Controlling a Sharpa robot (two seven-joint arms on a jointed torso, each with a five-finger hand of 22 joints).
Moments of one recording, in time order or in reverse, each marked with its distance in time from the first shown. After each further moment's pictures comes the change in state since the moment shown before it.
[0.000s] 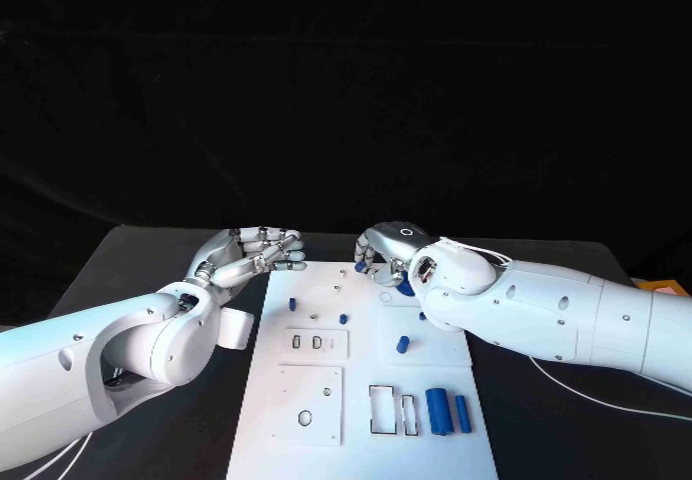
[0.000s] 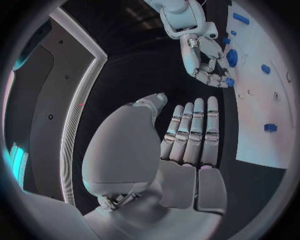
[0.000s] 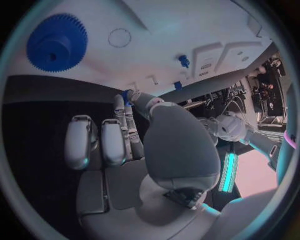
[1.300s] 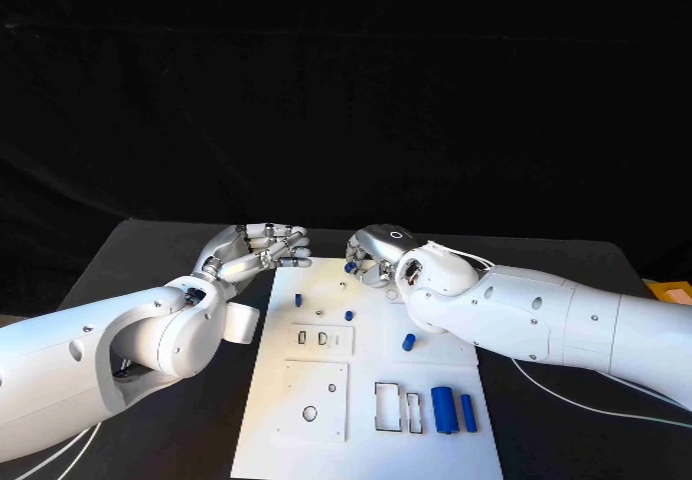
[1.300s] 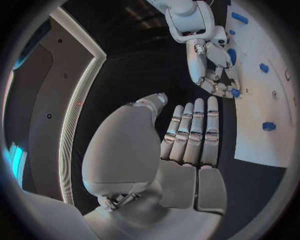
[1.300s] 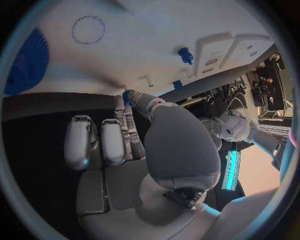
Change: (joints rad) left arm 0.004 0.010 0.000 -0.011 0.002 0.008 -0.012; left_hand 0.000 0.000 0.006 -0.006 0.000 -0.005 -0.002 0.000 0.000 -0.004 -0.004 0.000 0.000 -0.004 0.004 -0.004 0.001 0.000 0.000 0.000 0.000 -0.001; right arm -0.030 0.085 0.002 -0.085 0.045 -0.030 0.008; right_hand -0.018 -0.008 0.002 0.002 -0.001 -0.016 0.002 0.018 0.001 -0.004 0.004 0.000 0.000 0.000 0.000 0.000 0.001 0.000 0.004 0.004 0.004 0.004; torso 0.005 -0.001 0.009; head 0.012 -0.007
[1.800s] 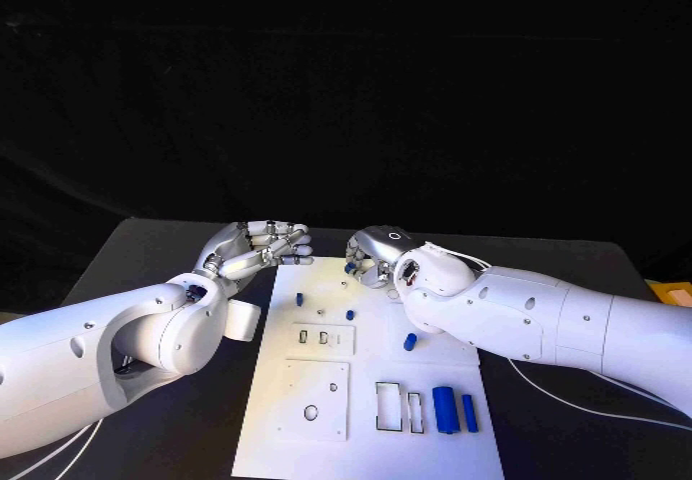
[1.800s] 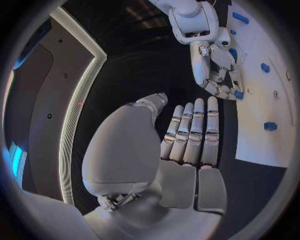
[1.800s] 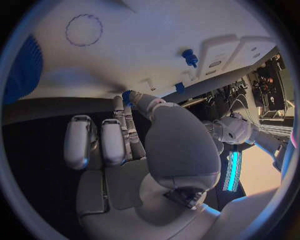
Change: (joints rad) left arm 0.007 -0.001 0.000 0.001 0.000 0.002 -0.002; left_hand 0.000 0.000 0.000 0.000 0.000 0.000 0.000 0.000 0.000 0.000 0.000 0.000 0.000 0.000 0.000 0.000 0.000 0.000 0.000 0.000 0.000 0.000; right arm -0.007 0.025 -0.002 -0.036 0.005 0.002 0.004; right_hand -0.009 -0.009 0.004 0.009 0.001 -0.025 0.011 -0.011 0.068 -0.024 0.013 -0.009 -0.003 0.000 0.000 0.000 -0.015 0.000 -0.004 0.004 0.000 -0.009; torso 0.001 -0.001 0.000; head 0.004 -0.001
